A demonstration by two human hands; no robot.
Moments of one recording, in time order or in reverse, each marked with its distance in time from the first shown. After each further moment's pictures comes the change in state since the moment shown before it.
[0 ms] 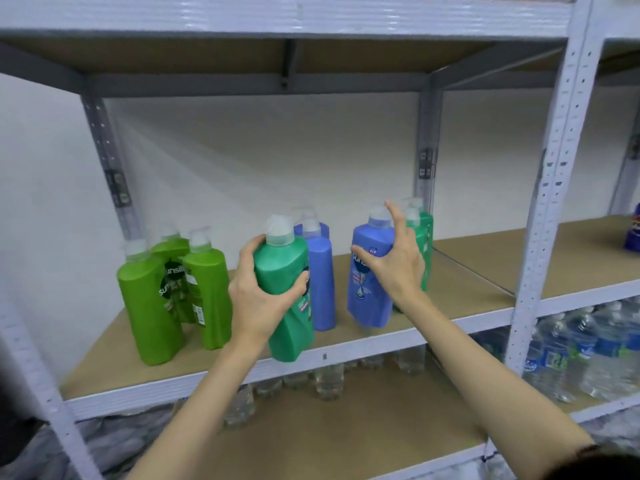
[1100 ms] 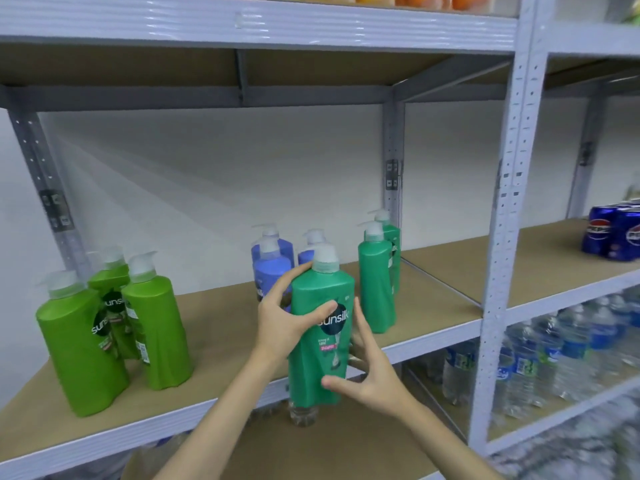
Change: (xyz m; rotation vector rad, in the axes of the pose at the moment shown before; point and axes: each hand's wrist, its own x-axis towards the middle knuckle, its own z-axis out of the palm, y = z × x) left_hand -0.006 0.011 0.088 -0.383 -0.343 -0.246; right_hand -0.097 0.070 -0.022 0.624 -0.608 0.052
